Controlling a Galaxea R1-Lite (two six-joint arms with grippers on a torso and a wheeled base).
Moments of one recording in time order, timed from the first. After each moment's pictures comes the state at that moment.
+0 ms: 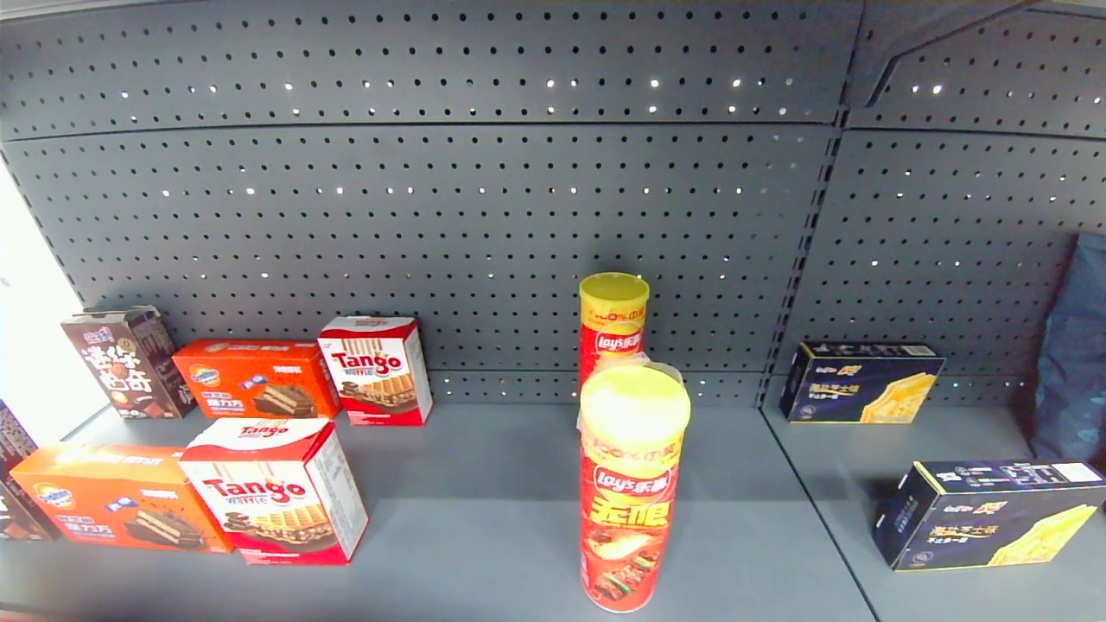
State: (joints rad) left arm 0.00 0.01 0.00 0.01 -0.04 0.02; right arm 0.00 0.00 0.00 0.00 0.00 0.00
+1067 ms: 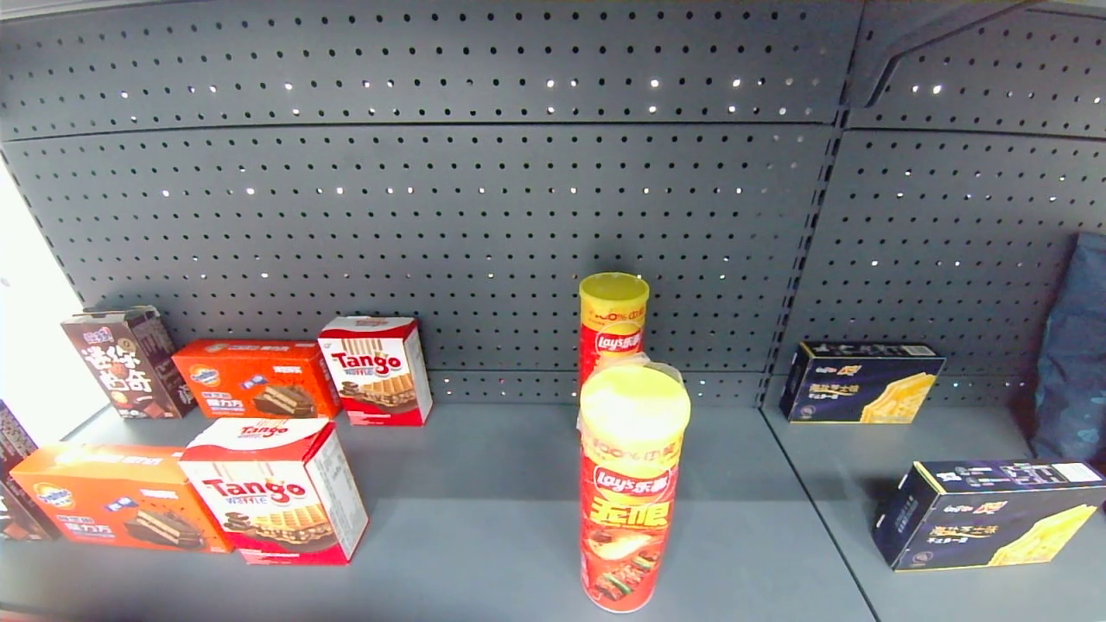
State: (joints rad) left arm 0.00 0.00 0.00 0.01 -0.05 0.02; right arm 0.00 0.00 0.00 0.01 0.00 0.00
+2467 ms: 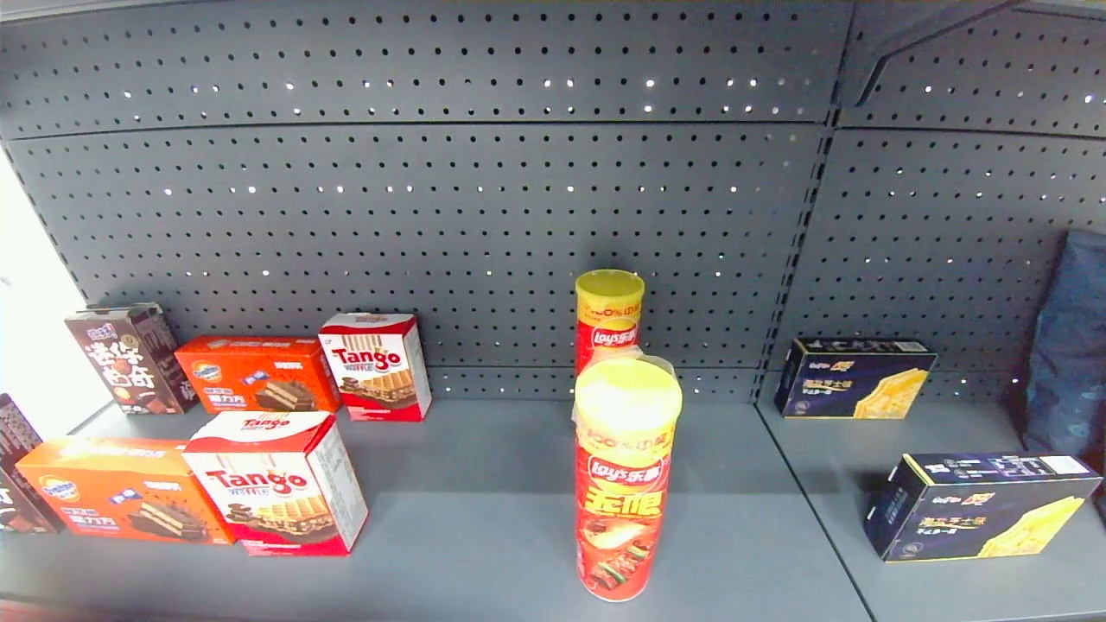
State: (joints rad) left arm 0.00 0.00 0.00 0.01 -0.04 0.02; right arm 0.00 0.00 0.00 0.01 0.00 0.00
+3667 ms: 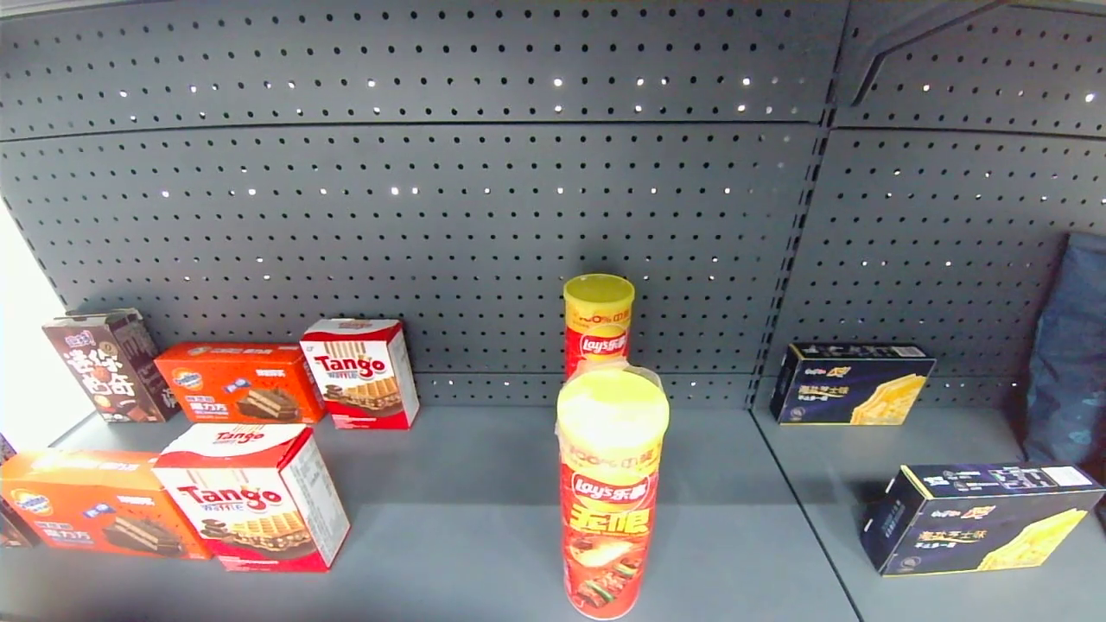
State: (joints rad) left arm 0.00 0.00 0.00 0.01 -0.04 0.02; right arm 0.00 0.00 0.00 0.01 0.00 0.00
